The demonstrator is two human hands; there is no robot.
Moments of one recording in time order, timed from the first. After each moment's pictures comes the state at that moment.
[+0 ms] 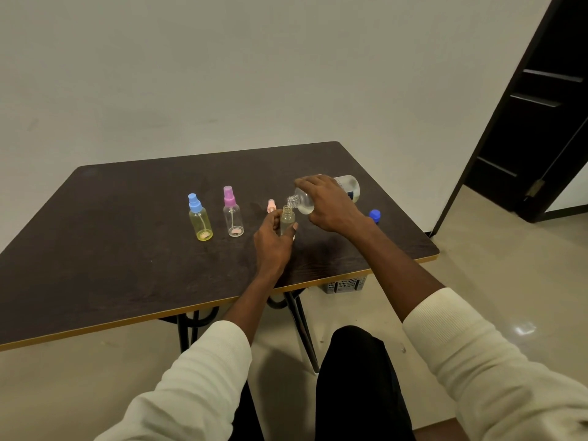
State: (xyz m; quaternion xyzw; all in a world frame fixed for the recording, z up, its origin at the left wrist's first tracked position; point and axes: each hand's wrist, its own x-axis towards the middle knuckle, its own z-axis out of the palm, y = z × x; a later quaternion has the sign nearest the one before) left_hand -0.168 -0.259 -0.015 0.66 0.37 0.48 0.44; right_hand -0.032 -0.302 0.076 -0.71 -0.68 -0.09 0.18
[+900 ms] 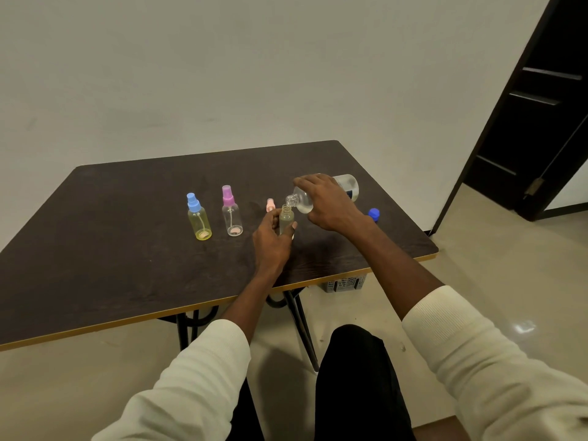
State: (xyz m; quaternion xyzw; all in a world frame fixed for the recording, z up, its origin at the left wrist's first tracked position) left_hand -0.168 -0.257 -0.016 0.66 0.38 0.48 0.43; right_hand -0.031 -0.302 0.075 -0.71 -0.68 -0.09 0.18
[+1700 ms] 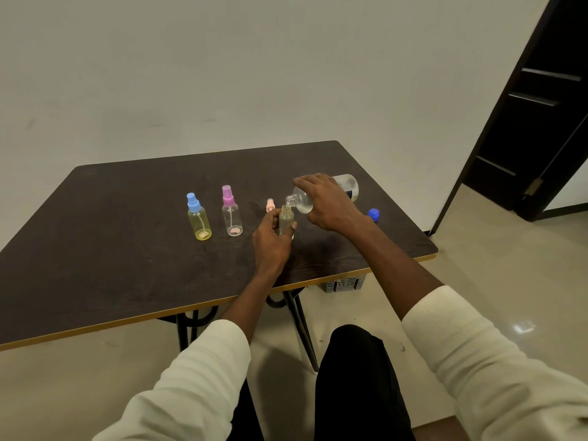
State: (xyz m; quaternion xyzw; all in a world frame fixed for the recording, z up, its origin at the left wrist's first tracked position) left_hand -0.169 -0.260 -0.011 0.66 0.39 0.47 0.43; right_hand -0.032 -0.302 0.077 -0.71 -0.68 -0.09 0.18
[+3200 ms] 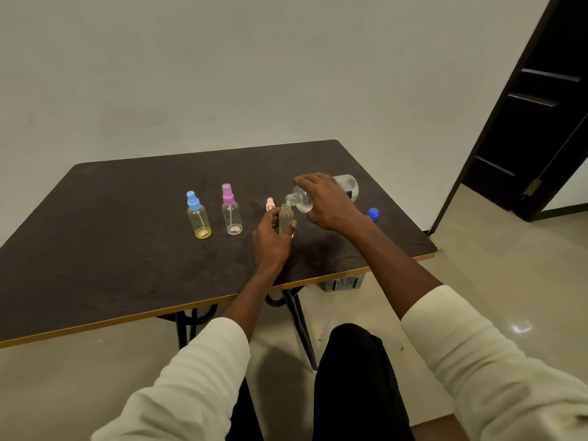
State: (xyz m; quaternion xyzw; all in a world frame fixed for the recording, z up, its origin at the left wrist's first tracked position) left_hand -0.167 -0.260 -0.011 0.66 0.38 0.48 0.43; right_hand -0.032 -0.303 0.076 -0.71 -0.68 -0.09 0.19
